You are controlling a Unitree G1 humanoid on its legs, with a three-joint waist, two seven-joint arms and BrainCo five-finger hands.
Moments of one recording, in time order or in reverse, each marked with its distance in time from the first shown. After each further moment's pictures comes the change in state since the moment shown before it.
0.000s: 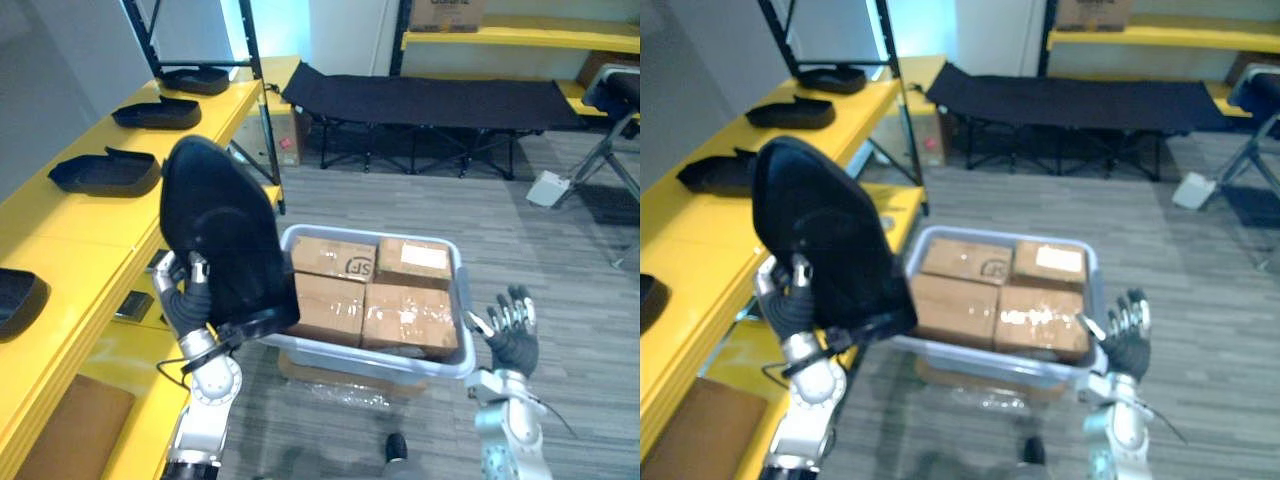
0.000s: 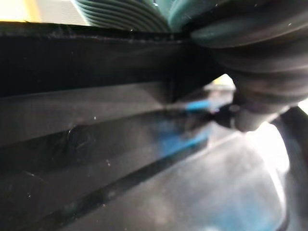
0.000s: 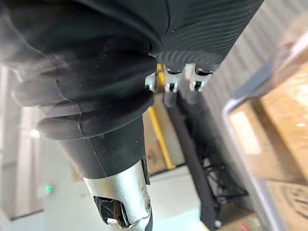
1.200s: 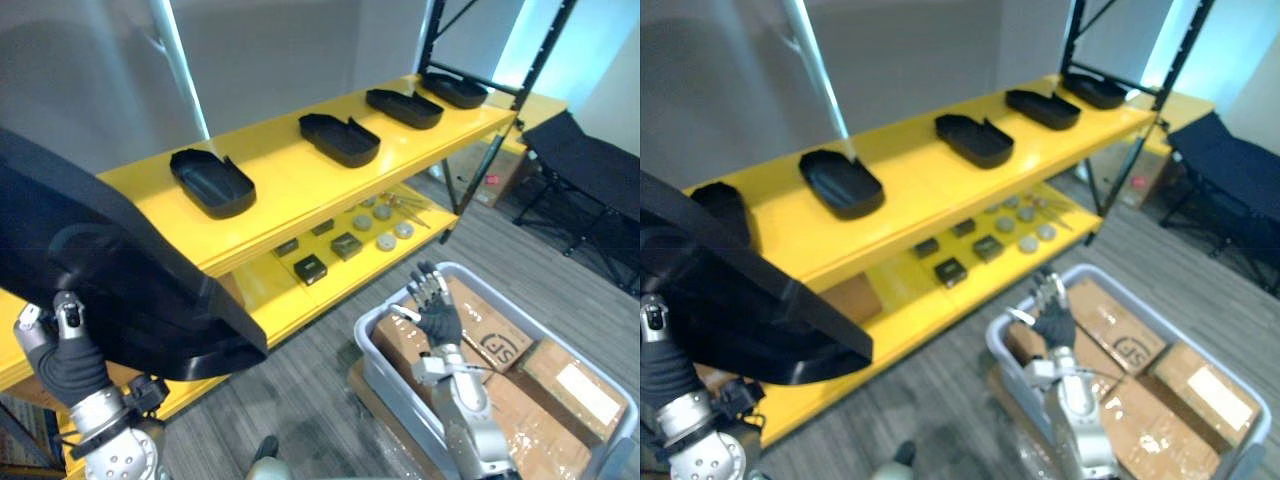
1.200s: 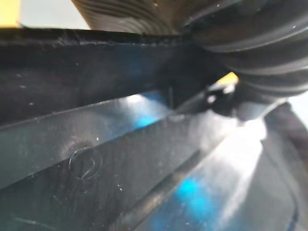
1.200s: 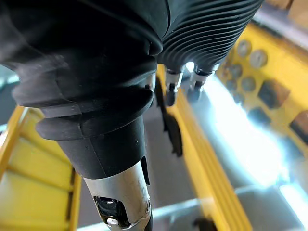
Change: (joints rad) left arm 0.255 -0.109 0.295 -0.373 -0.222 -0.122 -0.378; right arm -0.192 -0.031 0.191 0.102 -0.066 -0.003 0.177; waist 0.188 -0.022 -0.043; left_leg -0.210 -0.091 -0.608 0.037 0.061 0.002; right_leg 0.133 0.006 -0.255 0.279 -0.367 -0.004
